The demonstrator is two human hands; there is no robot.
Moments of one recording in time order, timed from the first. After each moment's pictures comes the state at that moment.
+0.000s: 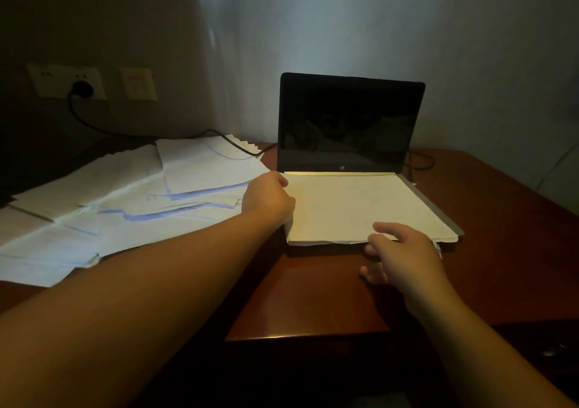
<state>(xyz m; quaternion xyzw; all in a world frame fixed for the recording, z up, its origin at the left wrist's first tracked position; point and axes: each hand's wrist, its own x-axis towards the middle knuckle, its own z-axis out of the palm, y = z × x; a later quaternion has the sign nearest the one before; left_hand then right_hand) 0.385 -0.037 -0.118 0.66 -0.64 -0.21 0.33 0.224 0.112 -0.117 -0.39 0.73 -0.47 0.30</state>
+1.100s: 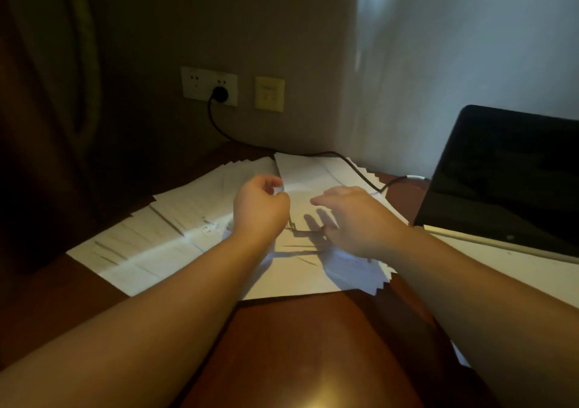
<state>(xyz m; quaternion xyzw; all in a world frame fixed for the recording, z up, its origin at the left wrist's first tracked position) 0.586 -0.078 -0.113 0.65 -0.42 -0.26 0.57 0.423 -0.115 -0.094 -0.89 0.46 -0.09 0.01</state>
